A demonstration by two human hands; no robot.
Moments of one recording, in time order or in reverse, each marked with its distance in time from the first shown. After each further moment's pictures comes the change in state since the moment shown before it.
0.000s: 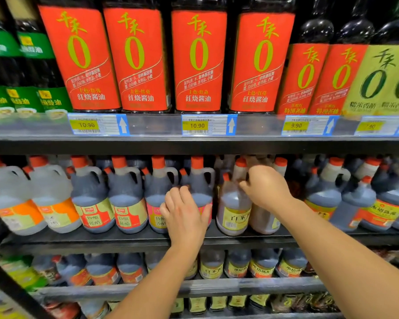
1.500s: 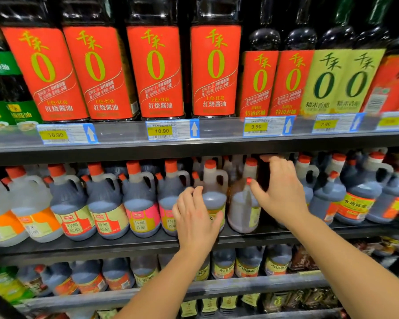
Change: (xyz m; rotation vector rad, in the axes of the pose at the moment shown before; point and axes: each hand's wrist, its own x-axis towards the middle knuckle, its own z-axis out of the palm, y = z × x) left_hand -0.027 0.063 0.009 -0.086 -0.059 0.162; right_hand -0.031 0.092 0.006 0.169 0.510 -0.092
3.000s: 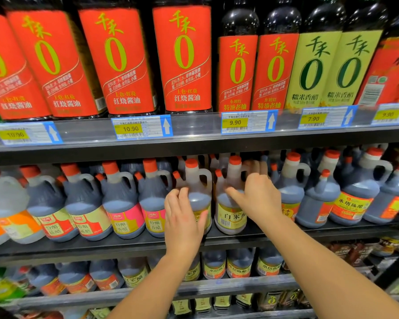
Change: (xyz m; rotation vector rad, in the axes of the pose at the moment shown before) left_hand -0.001 0.011 0.025 -0.082 0.018 -0.028; right_hand 0.007 0.015 0.041 -0.077 -0.208 0.249
